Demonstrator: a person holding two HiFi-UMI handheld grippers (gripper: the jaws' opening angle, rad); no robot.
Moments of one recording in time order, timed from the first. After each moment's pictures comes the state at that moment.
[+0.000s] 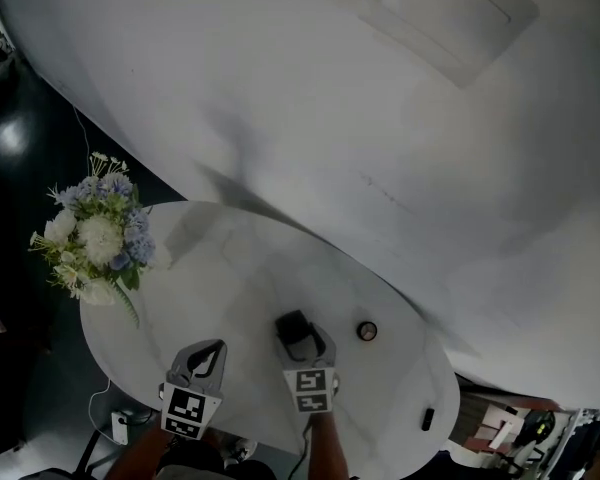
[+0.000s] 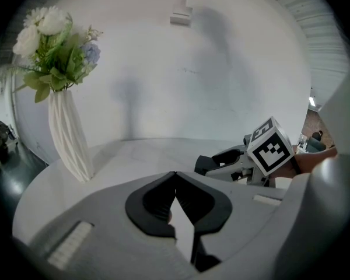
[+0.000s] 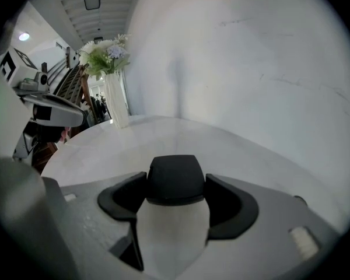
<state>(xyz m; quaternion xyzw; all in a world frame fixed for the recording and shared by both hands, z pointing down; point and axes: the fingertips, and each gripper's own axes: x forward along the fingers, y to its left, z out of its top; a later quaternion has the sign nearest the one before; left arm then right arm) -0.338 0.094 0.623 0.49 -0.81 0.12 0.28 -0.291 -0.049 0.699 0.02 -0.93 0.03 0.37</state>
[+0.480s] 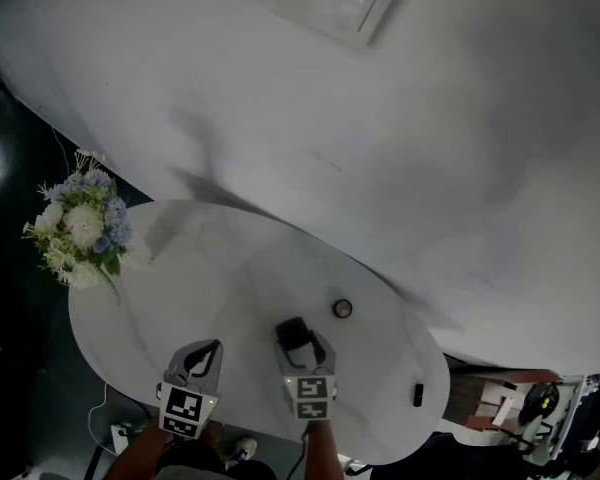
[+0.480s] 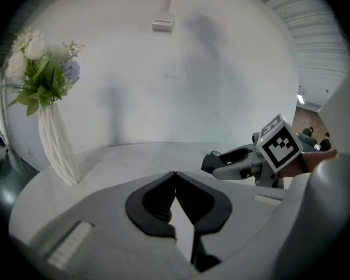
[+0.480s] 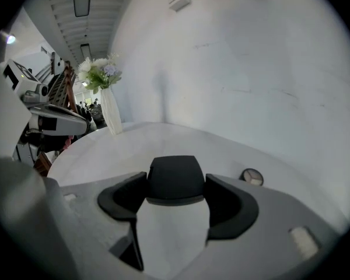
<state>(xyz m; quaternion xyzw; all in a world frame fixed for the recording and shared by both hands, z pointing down) -0.292 0.079 0.604 0.53 -0.80 0.13 0.26 -0.216 -0.063 0.665 0.09 -0.93 0.06 0.35</state>
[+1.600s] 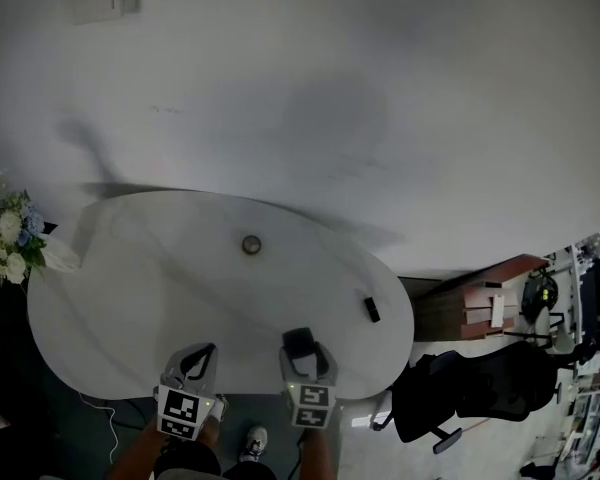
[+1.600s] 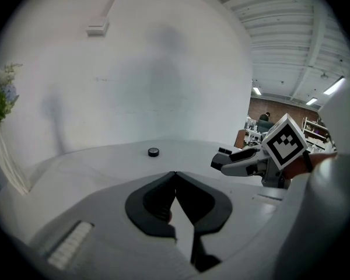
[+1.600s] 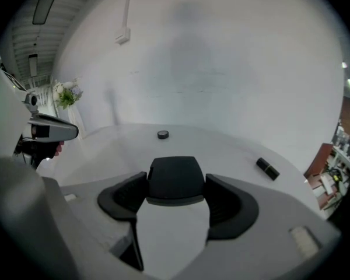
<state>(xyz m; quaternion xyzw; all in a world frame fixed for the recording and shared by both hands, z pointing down) -0.112 0.032 0.595 0.67 -0.69 0.17 0.22 0.042 -0.081 0.650 0.34 -0.87 0.14 0.31</state>
